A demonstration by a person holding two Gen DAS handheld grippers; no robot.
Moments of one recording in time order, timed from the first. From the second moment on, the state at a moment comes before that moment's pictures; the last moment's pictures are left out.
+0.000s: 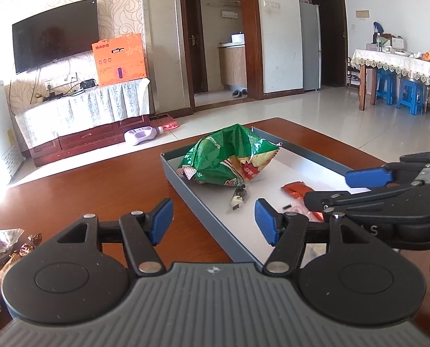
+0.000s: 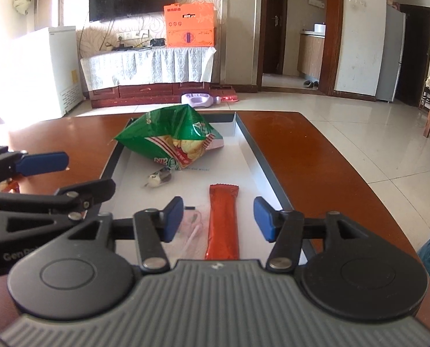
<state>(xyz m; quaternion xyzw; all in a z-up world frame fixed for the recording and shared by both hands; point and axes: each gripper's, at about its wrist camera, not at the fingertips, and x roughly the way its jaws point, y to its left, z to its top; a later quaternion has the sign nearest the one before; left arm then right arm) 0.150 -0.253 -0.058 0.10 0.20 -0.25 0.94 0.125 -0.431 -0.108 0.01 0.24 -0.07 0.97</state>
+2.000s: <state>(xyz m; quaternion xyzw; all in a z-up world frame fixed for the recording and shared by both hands) 0.082 -0.028 -0.063 0.05 0.32 -0.10 0.94 0.131 -0.248 -0.104 -0.07 0.27 0.10 0.96</state>
